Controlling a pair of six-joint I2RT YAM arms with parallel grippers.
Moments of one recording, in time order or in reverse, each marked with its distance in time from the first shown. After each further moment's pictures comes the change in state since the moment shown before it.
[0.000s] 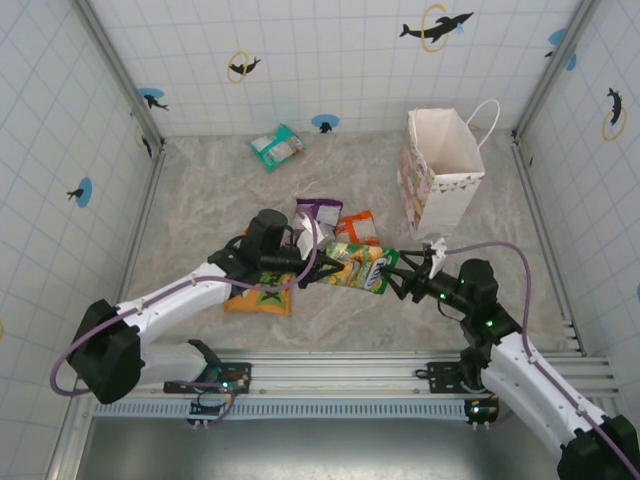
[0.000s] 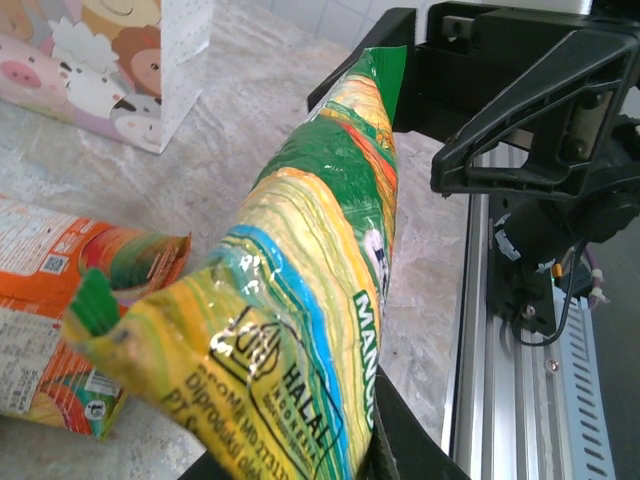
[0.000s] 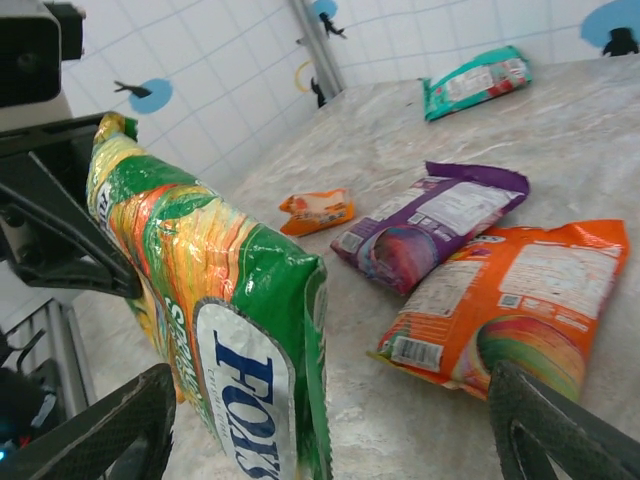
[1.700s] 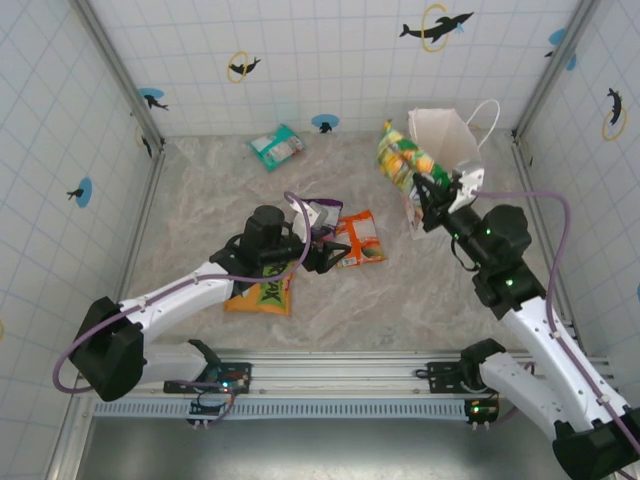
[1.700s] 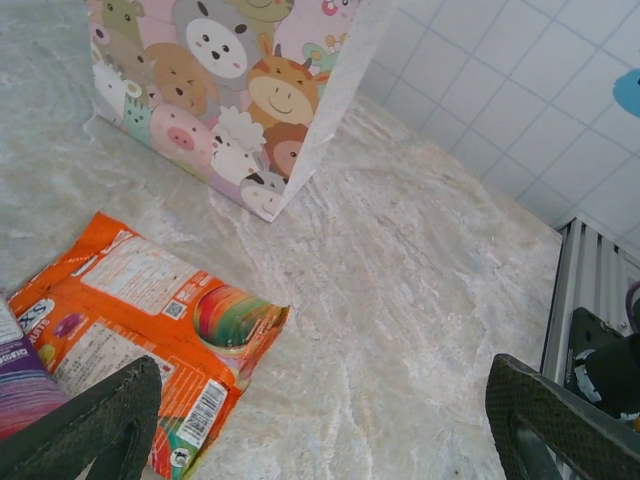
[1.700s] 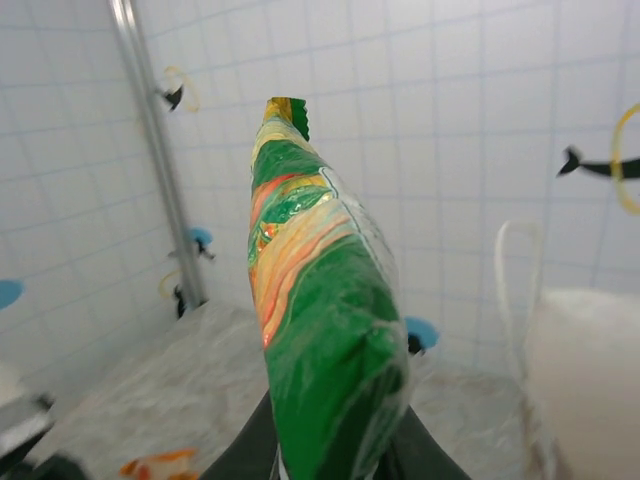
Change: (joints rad) left arm 0.003 0.018 -0.005 0.174 -0.232 -0.235; right arm -0.038 0.219 0.593 -0.062 0.373 -0.208
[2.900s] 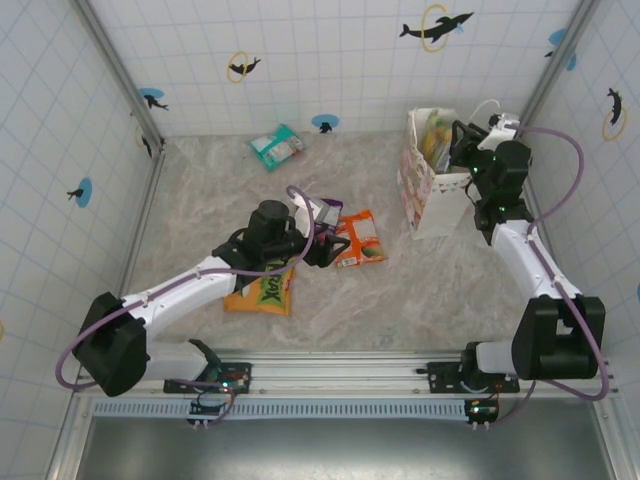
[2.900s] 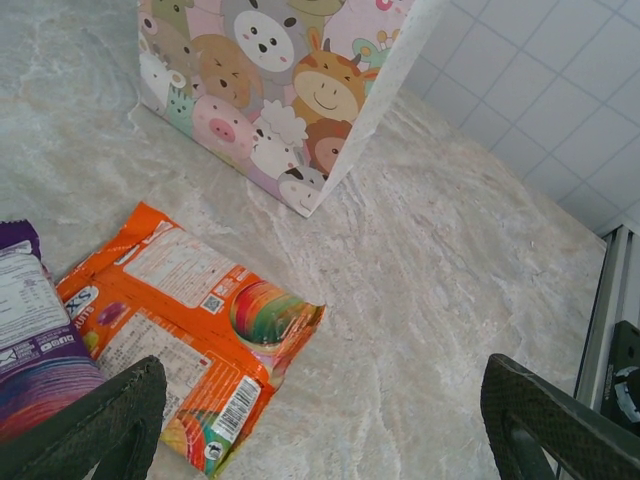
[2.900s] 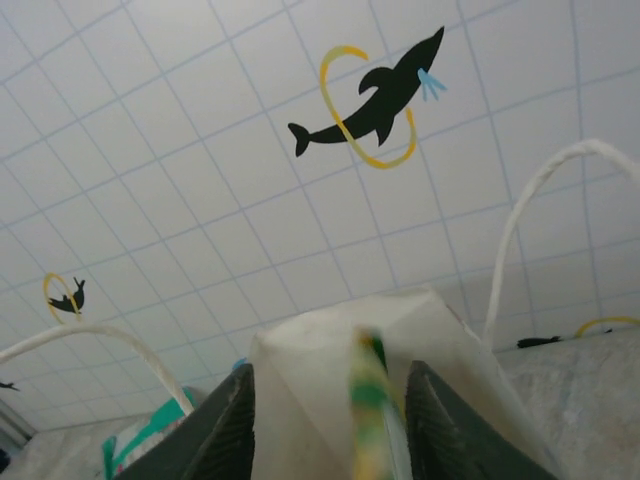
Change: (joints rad) left arm 0.000 0.034 0.059 -0.072 -0.073 0.004; right arm -0.361 0.525 0.177 0.235 0.006 0.280
